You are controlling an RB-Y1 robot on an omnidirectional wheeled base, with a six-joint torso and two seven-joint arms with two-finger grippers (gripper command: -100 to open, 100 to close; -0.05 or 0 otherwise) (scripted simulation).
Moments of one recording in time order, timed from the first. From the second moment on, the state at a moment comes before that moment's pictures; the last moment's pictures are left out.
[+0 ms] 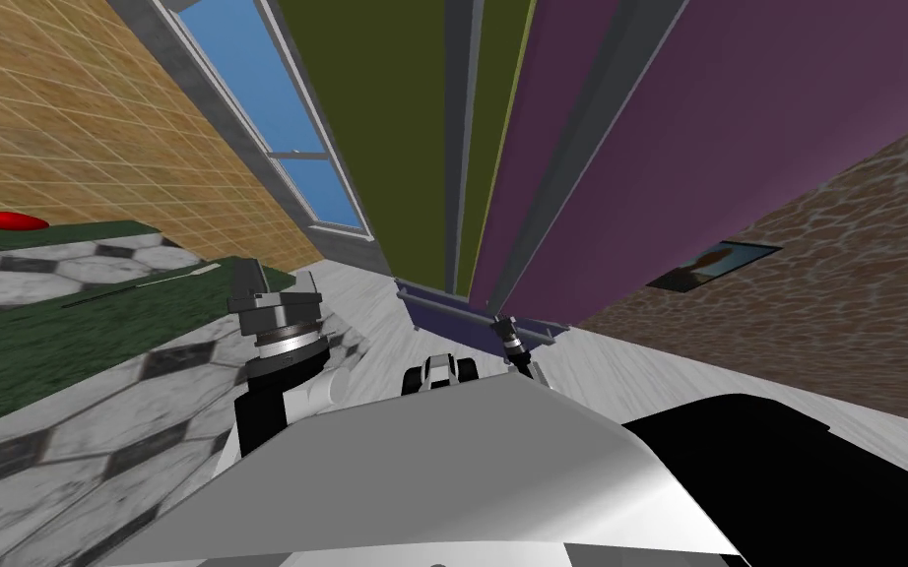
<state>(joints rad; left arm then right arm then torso) 0.47 -0.01 0.07 -2.35 0.02 -0.46 -0.05 0.36 -0.04 -0.31 -1.45 0.56 -1.00 1.70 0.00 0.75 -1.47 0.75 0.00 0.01</state>
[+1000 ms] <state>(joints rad) 0.47 -0.01 0.07 -2.35 0.02 -0.46 -0.05 0.37 -0.14 -0.19 -1.46 0.62 -1.07 1.59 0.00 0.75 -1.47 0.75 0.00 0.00</state>
